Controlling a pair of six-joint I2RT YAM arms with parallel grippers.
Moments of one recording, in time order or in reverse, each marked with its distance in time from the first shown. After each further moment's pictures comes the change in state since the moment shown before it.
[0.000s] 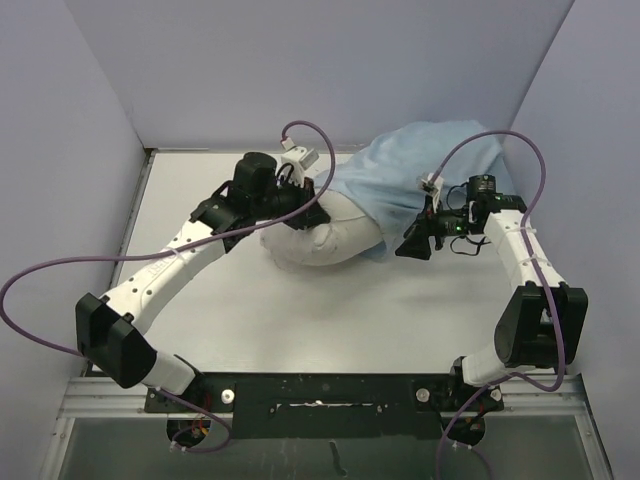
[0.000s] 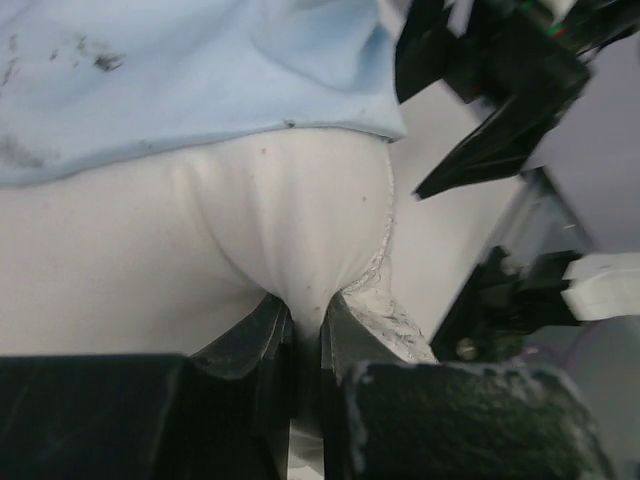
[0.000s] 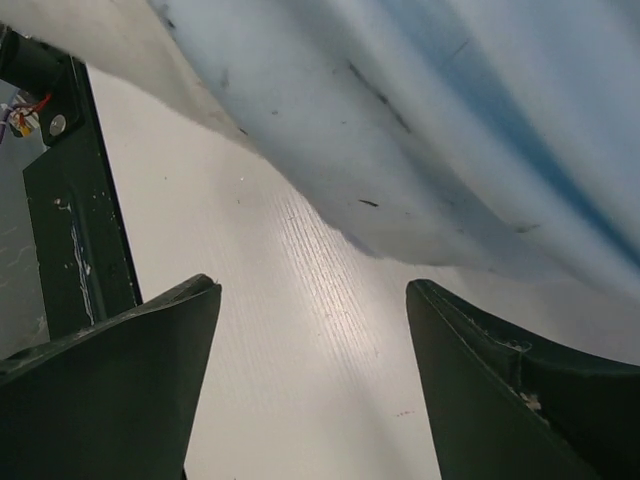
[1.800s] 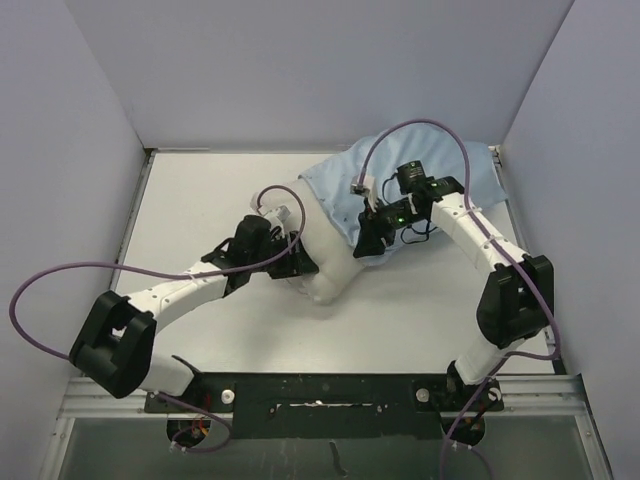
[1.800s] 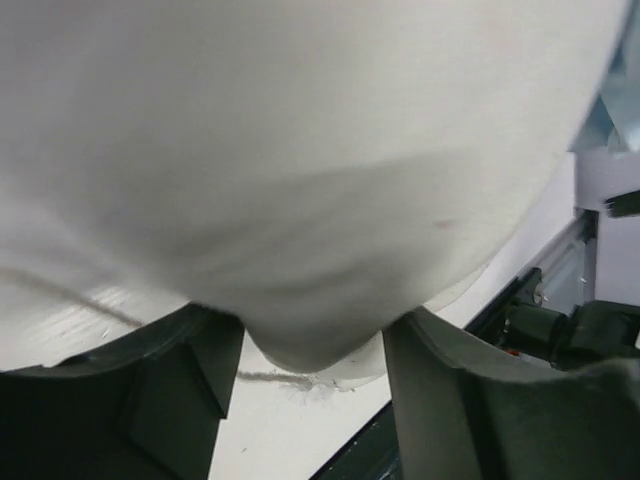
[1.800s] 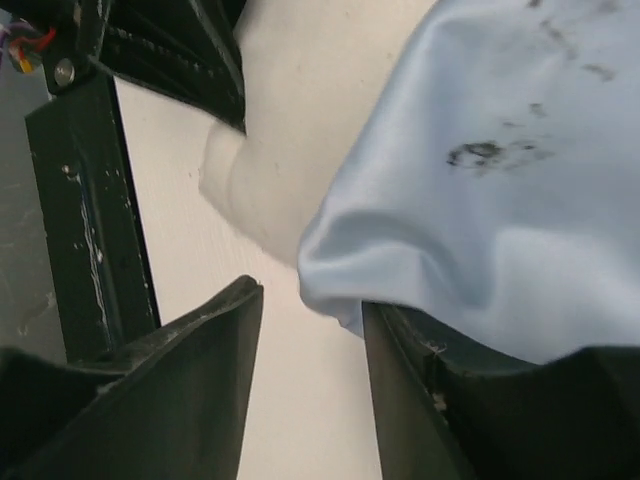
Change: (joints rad) left arm 0.043 -0.056 -0.603 0.421 -0.018 -0.445; right arm 0.406 0.182 0.241 0.017 0.206 0.166
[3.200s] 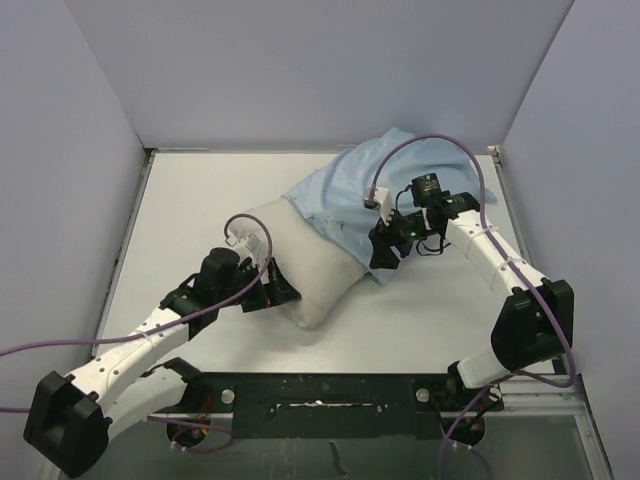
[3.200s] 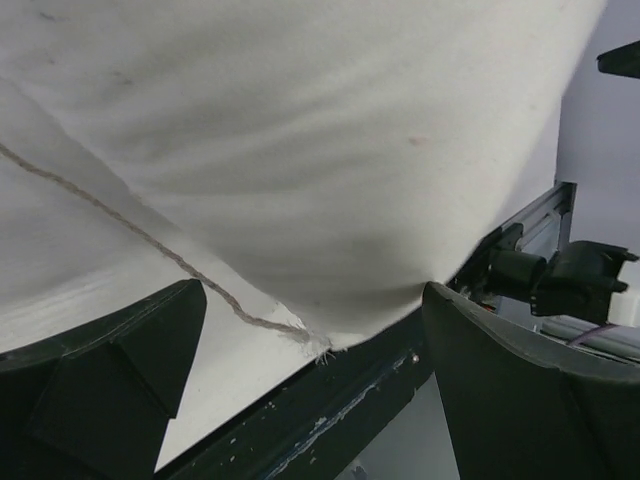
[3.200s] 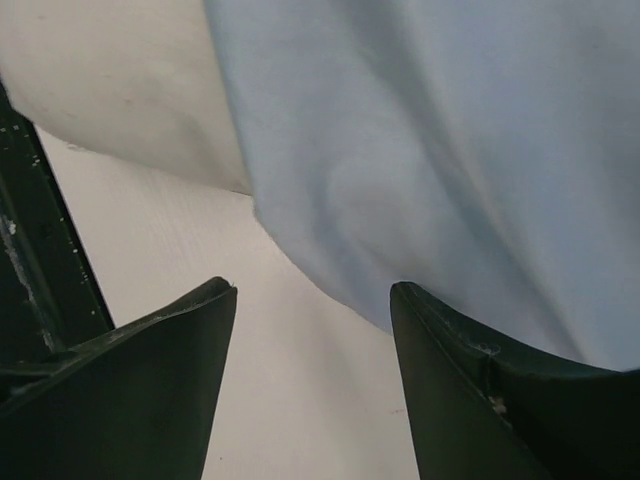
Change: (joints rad) left arm 0.034 -0.496 -0.254 -0.266 -0.020 -0.079; right arm -0.064 -0.176 -0.197 0.006 0.166 -0.068
